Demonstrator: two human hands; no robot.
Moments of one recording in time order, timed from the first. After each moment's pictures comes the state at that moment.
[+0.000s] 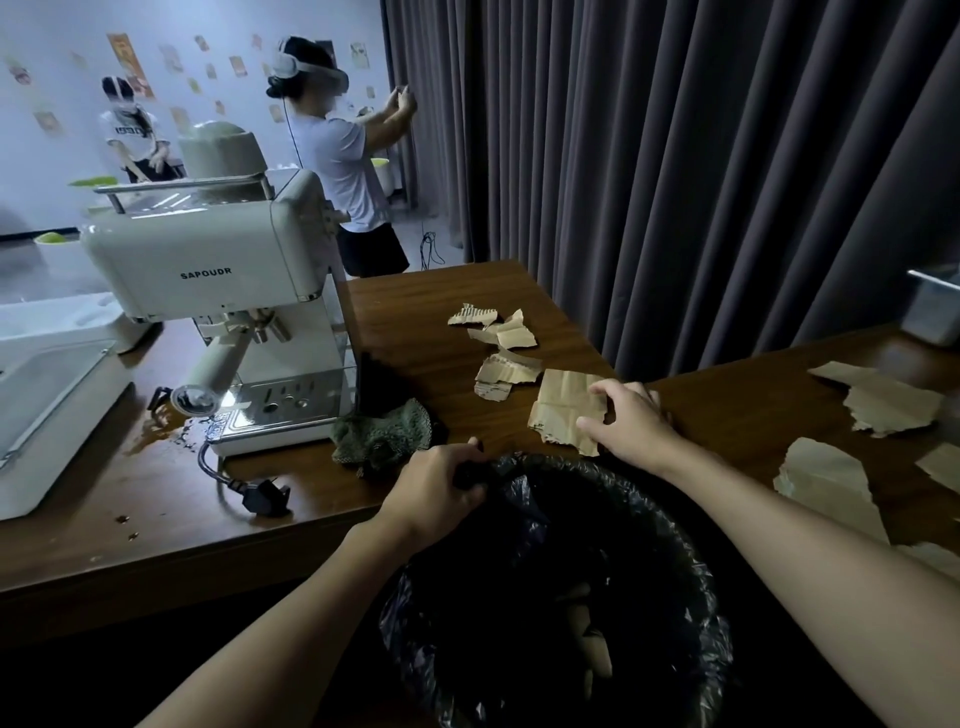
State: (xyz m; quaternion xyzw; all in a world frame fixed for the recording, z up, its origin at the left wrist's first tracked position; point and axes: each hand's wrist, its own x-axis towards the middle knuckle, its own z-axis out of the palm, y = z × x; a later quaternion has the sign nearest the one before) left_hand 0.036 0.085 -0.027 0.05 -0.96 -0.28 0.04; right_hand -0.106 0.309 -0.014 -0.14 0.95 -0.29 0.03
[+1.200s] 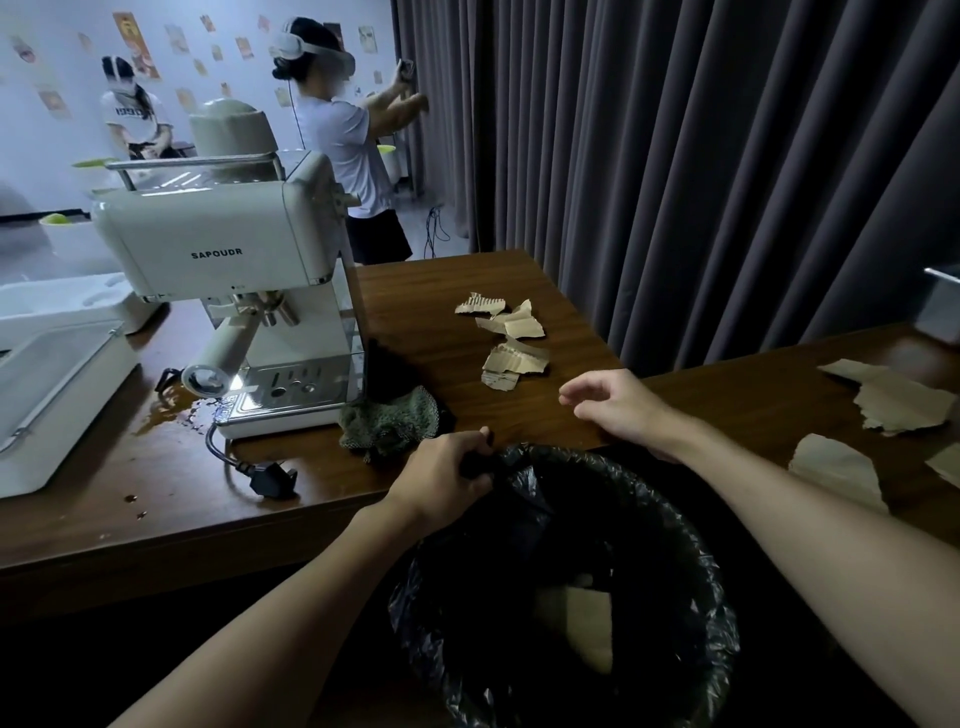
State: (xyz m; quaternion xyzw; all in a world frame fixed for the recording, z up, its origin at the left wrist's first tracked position) left_hand 0.037 0.085 -0.028 0.04 -0.95 -0.29 0.06; right_hand -0.102 0.293 0.011 -0.21 0.86 -0.43 0.17
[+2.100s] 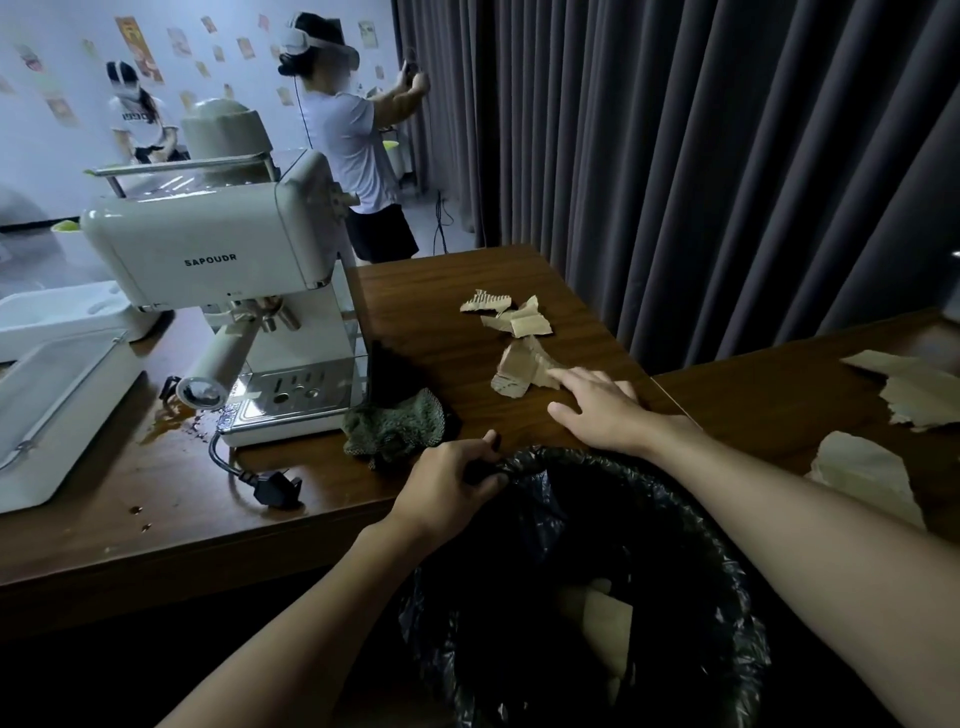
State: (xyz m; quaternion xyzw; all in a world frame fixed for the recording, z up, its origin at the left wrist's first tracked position) left_hand 0.035 0.081 -0.039 0.04 -0.93 -0.34 0.08; right_hand -0.125 0.261 -0.020 -0.28 0.94 -0.18 0.07
